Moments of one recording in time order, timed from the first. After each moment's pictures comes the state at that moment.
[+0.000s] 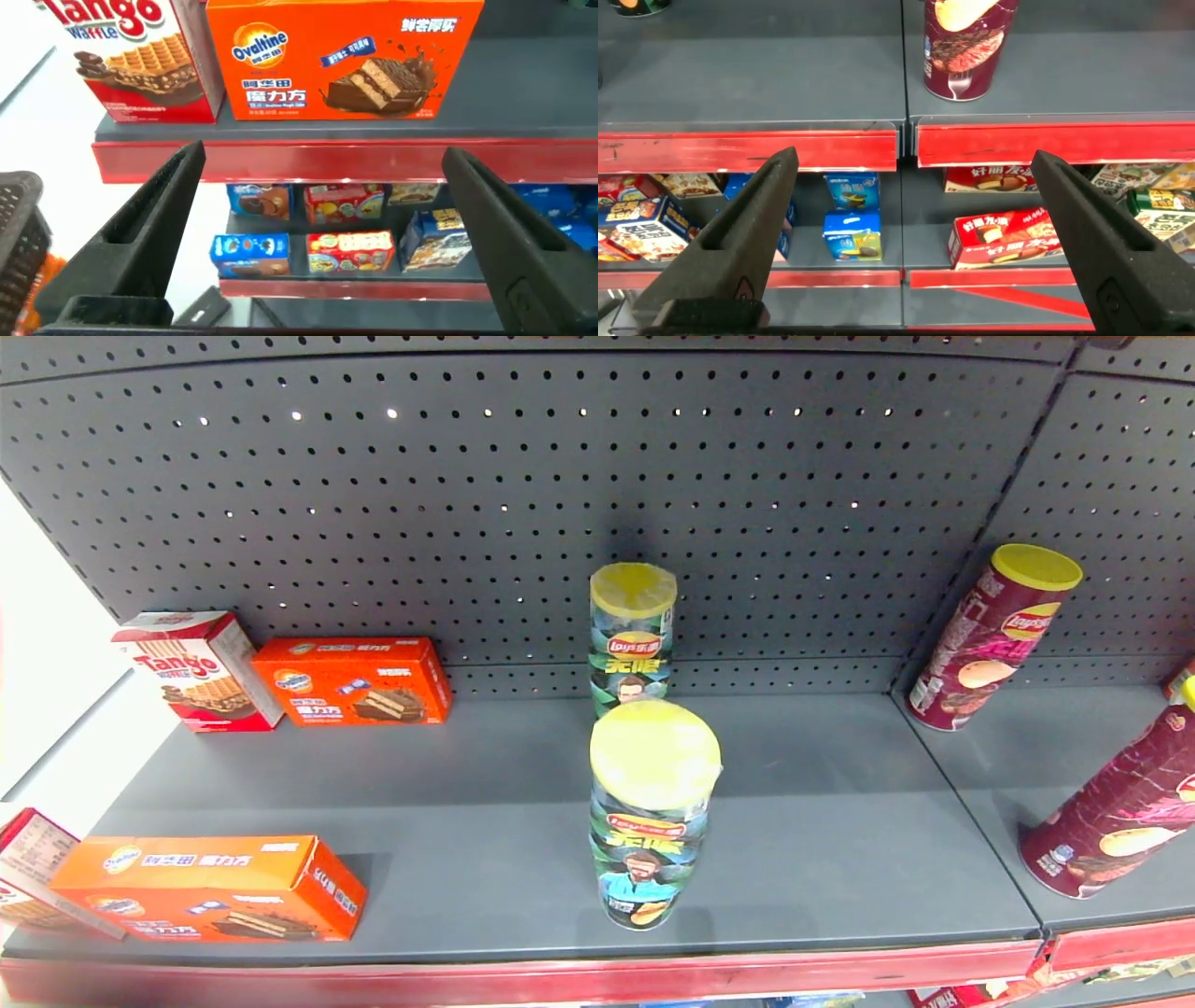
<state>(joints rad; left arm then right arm) 0.00 0.00 0.00 0.00 0.06 -0.01 0.00 0.00 0.00 0.00 0.02 0.01</state>
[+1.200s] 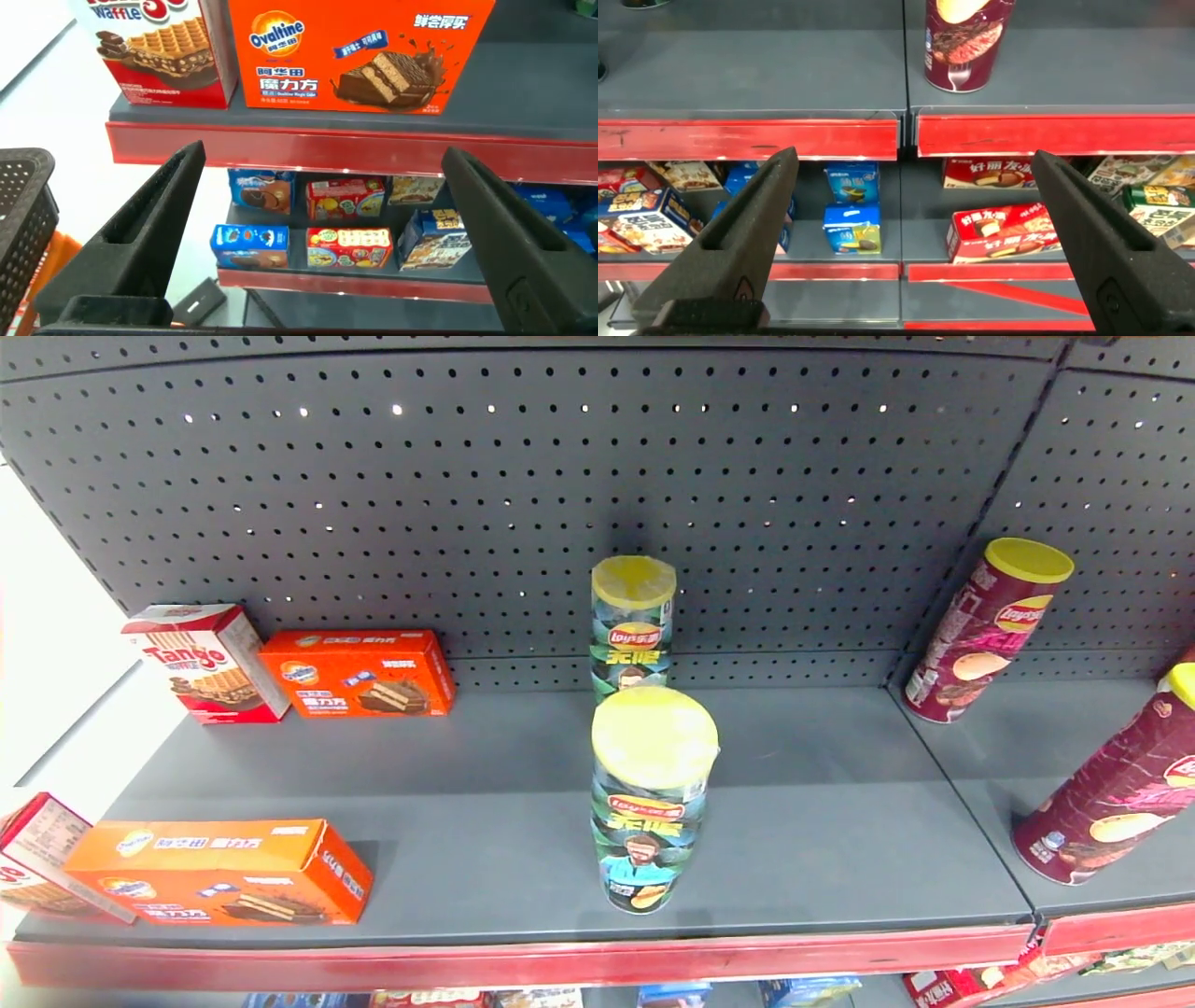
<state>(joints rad) 0.00 0.00 0.00 0.00 0.09 -0.02 0.00 0.00 0.00 0.00 0.02 0.00</state>
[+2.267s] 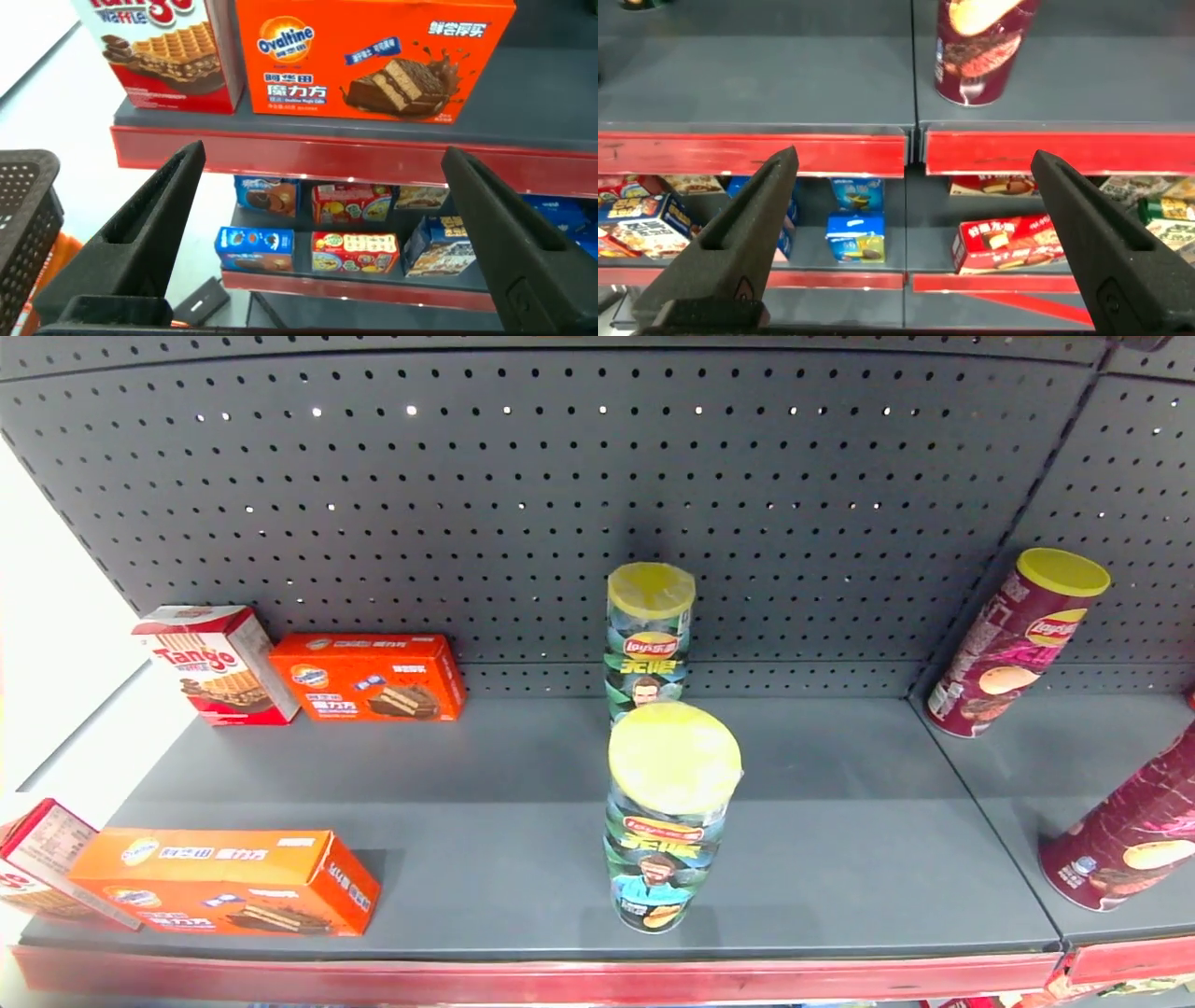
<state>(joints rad) 0.00 0.00 0.00 0.00 0.09 -0.03 0.00 0.00 0.00 0.00 0.02 0.00</state>
